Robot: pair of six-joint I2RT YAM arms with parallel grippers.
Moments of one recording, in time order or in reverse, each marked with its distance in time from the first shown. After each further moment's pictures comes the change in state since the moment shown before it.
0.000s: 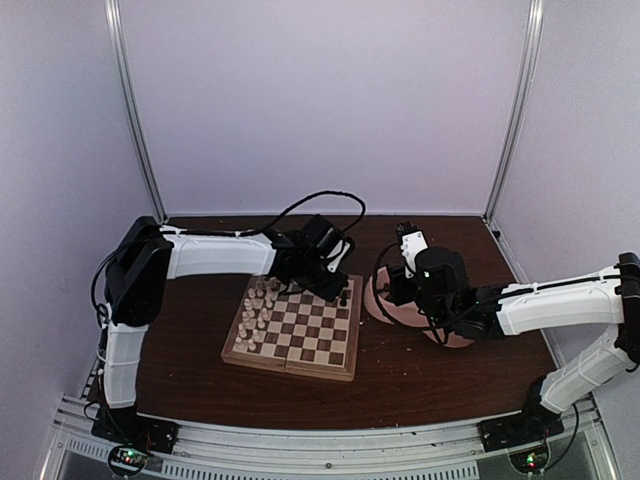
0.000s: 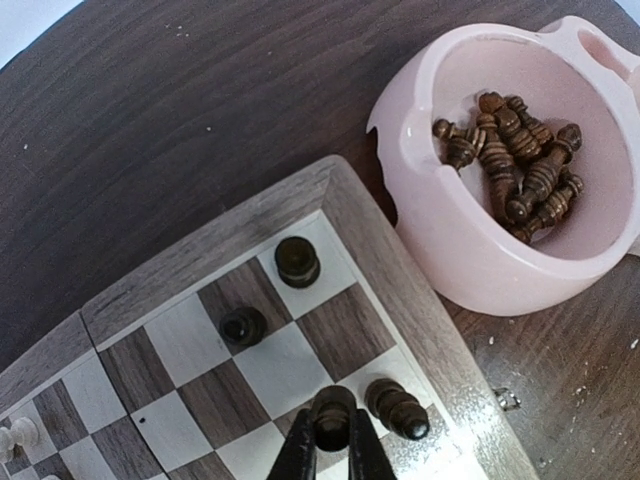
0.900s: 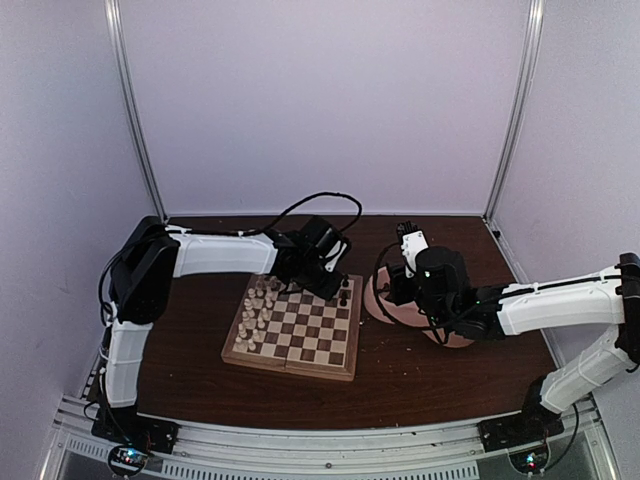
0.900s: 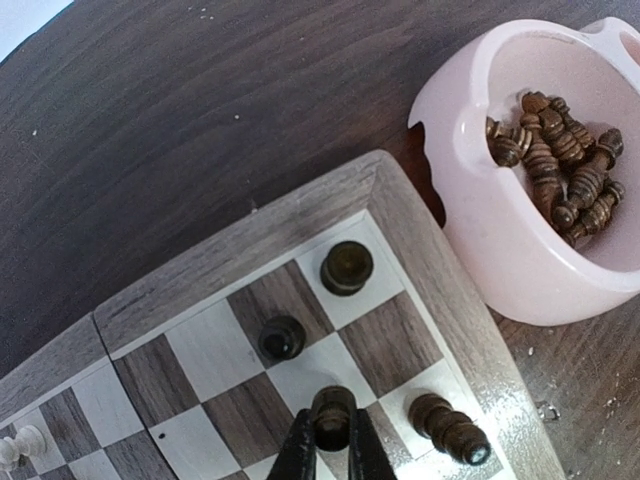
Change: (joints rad) left arm 0.021 0.035 0.015 -0.001 -0.017 0.002; right arm 0.000 -0.004 0.000 0.000 0.000 0.000
